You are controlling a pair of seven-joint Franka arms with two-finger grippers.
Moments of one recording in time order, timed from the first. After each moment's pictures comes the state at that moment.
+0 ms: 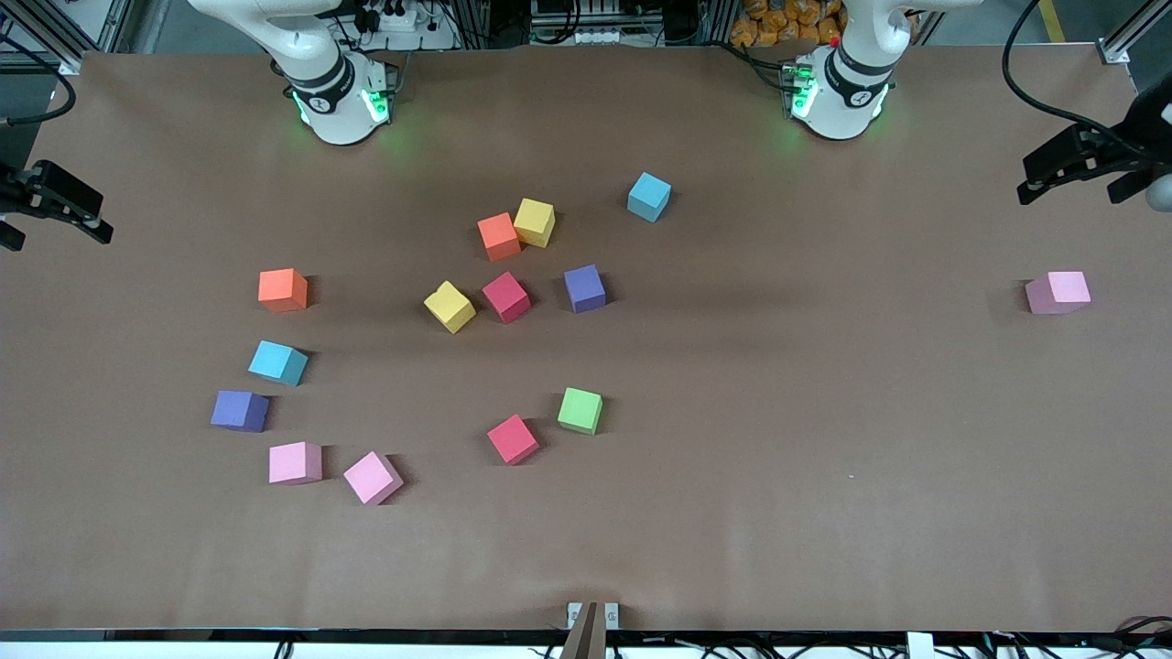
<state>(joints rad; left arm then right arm) -0.16 0.00 0.08 -1.43 -0.02 1.39 -0.07 0.05 -0.04 -0.10 -1.55 0.01 1.59 -0.13</state>
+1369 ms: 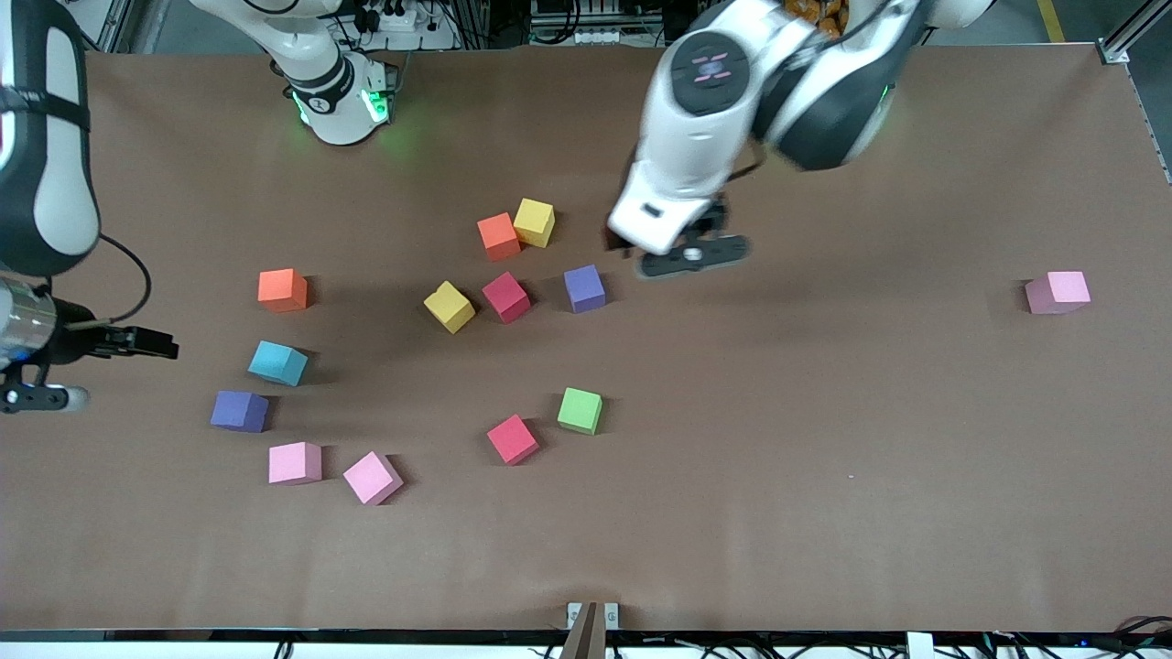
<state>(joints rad) -0.76 0.39 -0.02 -1.46 -0.08 1.83 -1.02 -0.03 0.35 -0.12 -1.58 0.03 1.79 -0.12</state>
